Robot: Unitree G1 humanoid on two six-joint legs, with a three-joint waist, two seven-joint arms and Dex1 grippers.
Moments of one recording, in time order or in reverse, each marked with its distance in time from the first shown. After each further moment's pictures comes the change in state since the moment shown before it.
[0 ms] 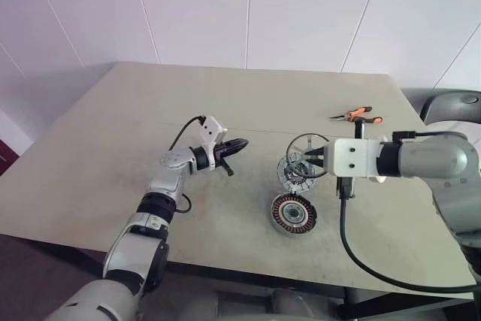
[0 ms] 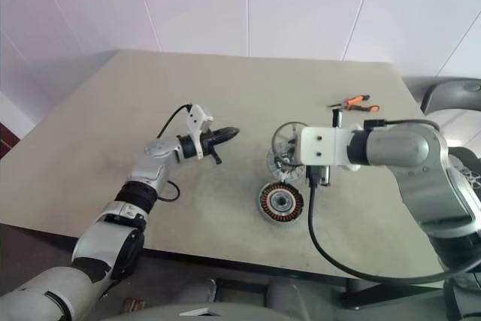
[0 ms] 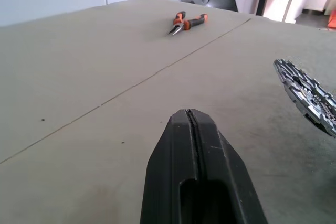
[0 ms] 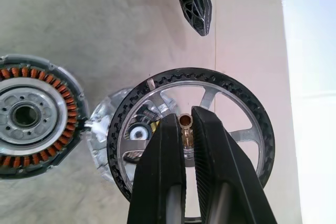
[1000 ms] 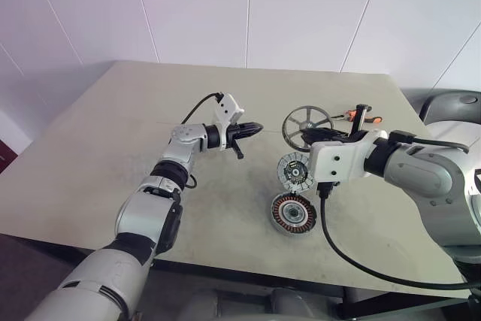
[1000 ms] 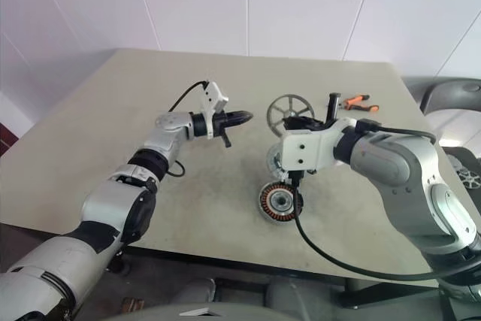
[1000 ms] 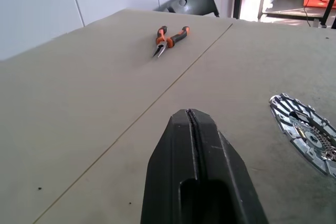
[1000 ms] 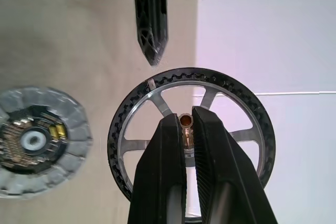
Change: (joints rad) left arm -0.305 -0.024 0.026 0.339 0.073 -0.136 -0.078; right arm -0.071 0.029 0.100 -0.066 -0.320 -0.101 -0.270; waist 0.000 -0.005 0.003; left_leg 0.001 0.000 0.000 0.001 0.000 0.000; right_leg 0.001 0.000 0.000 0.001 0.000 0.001
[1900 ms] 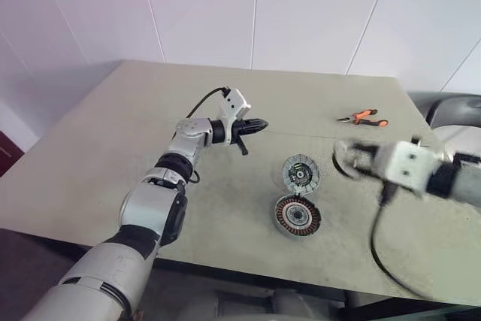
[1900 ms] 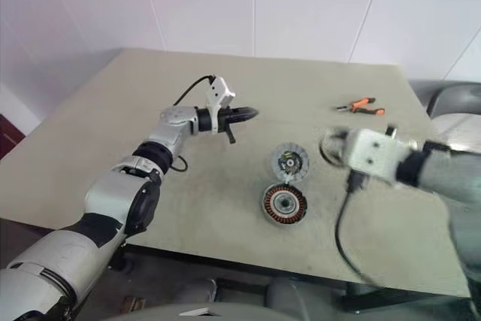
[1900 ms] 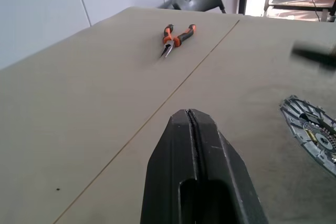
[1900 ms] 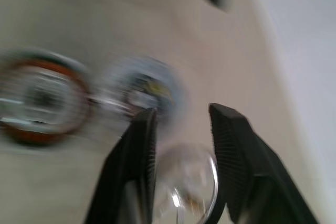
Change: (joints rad) left arm -0.059 -0.009 0.022 0.069 0.062 -0.017 0.014; right arm 0.383 -0.041 -0.515 -0.105 0.689 0.219 0.308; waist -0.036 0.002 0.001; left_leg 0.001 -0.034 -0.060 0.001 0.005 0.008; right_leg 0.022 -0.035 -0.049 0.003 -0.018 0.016
